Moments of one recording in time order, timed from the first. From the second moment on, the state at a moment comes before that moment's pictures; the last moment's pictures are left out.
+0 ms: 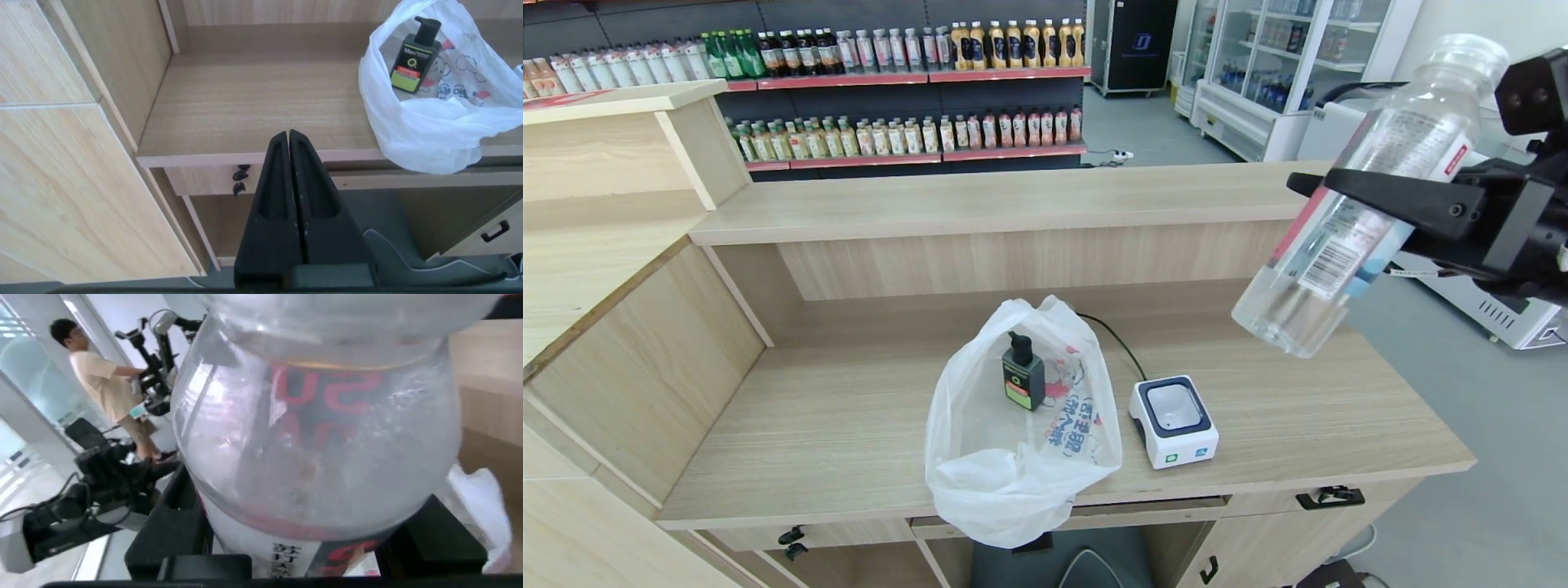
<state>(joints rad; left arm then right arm) 0.00 0.00 0.00 0.00 0.01 0.01 0.15 1.56 -0.82 -1.29 1.12 0.67</state>
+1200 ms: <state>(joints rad) 0.00 0.00 0.00 0.00 0.01 0.01 0.35 1.46 -0.68 -1.57 1.29 1.11</state>
